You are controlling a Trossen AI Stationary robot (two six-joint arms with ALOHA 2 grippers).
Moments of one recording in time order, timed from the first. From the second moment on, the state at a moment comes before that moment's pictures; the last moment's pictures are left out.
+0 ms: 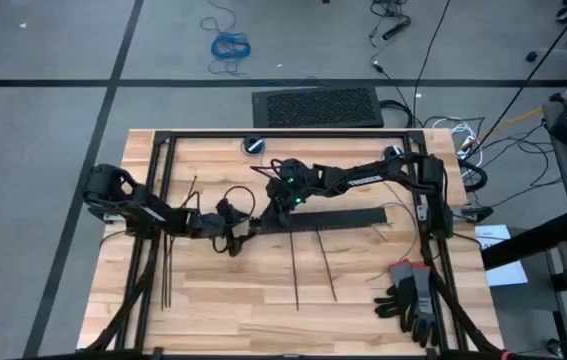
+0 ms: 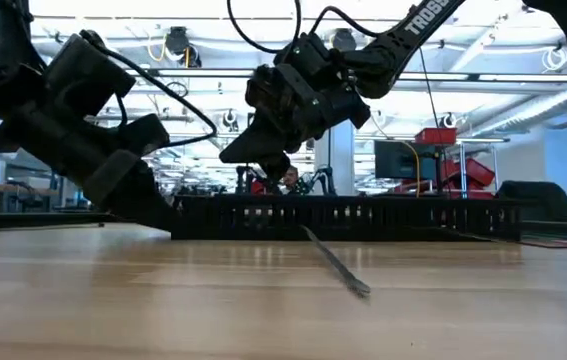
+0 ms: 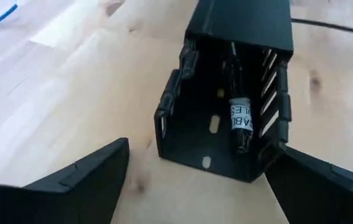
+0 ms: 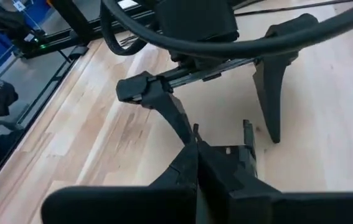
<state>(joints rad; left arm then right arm) -0.11 1.60 0.23 0.76 -0.29 -0.27 -0.21 2.01 1.25 0.18 -0.58 0.10</state>
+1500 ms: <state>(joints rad) 0.02 1.66 0.23 0.92 -0.08 -0.09 -0.16 1.98 1.25 0.10 -0.63 -0.12</state>
